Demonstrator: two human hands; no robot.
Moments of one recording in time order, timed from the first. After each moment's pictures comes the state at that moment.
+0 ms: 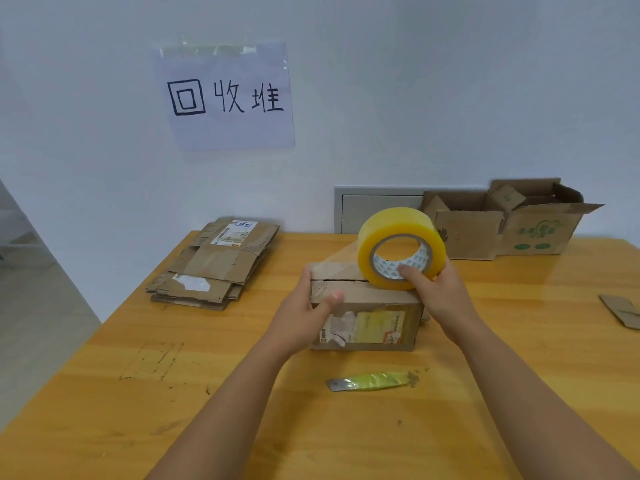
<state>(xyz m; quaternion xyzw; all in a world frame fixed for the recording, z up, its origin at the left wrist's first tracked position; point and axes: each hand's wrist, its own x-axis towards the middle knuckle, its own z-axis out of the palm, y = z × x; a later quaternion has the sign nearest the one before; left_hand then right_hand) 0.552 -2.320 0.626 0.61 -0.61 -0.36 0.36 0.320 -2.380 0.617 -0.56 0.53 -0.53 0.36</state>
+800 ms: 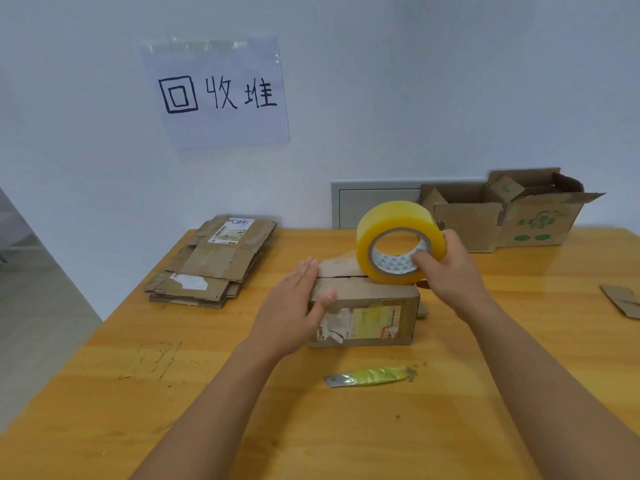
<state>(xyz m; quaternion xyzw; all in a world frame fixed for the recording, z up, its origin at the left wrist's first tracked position) 0.567 -2.332 0.609 0.60 -0.76 -0.09 0.25 0.309 -2.377 0.643 -0.60 0.57 -0.49 0.29</state>
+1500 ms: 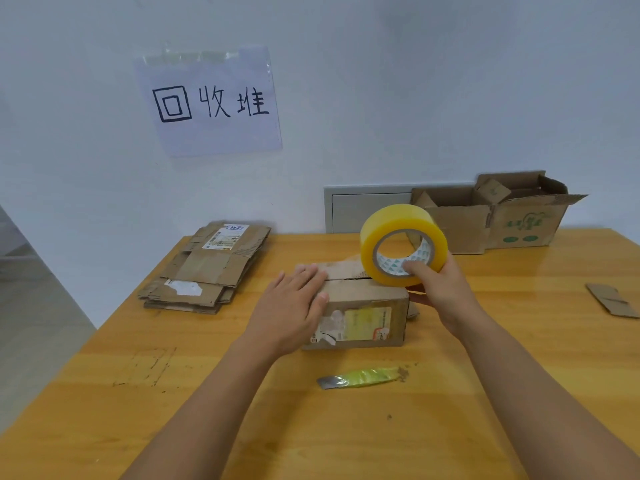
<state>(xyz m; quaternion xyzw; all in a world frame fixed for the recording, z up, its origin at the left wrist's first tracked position) 0.561 -2.336 0.616 0.60 -0.79 0.00 0.14 0.304 -2.374 0.626 -0.48 0.50 -0.54 0.48</state>
